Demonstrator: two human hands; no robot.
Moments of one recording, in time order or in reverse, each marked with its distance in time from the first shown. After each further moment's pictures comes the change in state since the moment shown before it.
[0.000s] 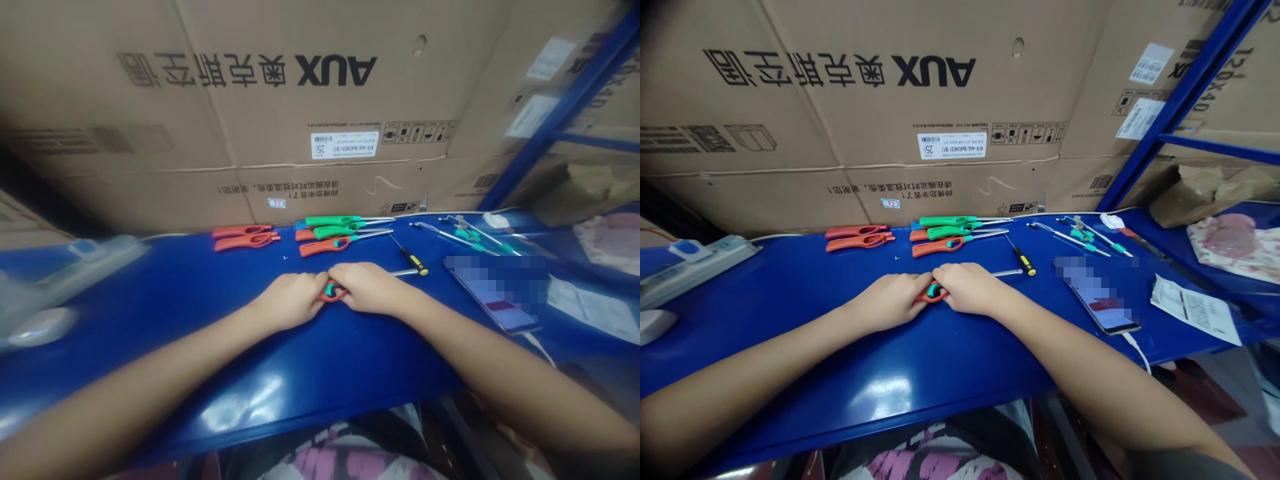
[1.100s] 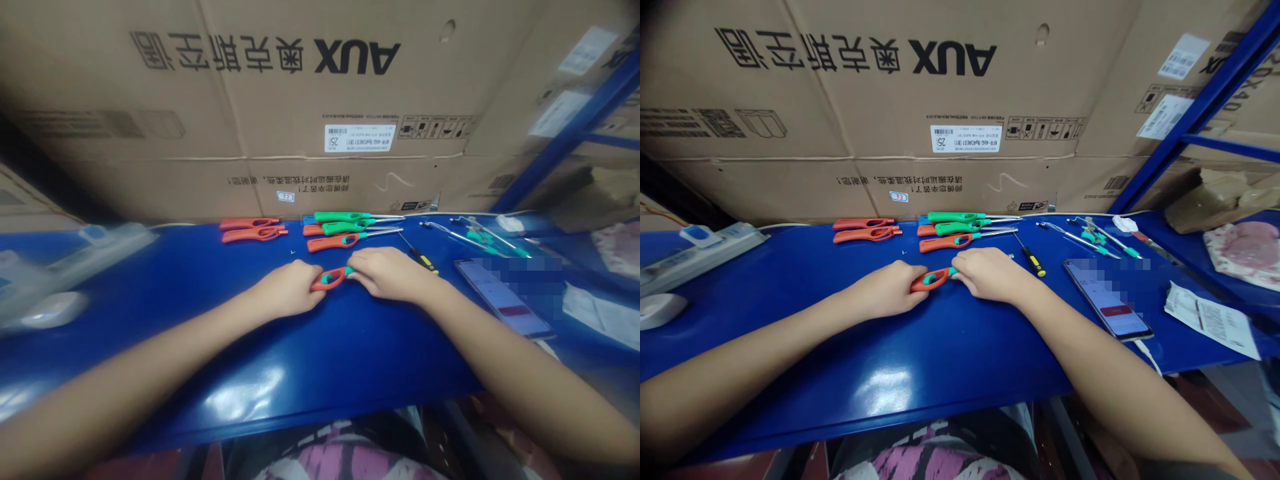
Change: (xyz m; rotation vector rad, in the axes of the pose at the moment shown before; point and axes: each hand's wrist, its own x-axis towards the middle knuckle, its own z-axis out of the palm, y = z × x) left_hand -0.002 -0.015 -0.010 -0.224 -0.027 -0.123; right_hand -0.004 0.024 -0.009 -0.129 0.067 -0.073
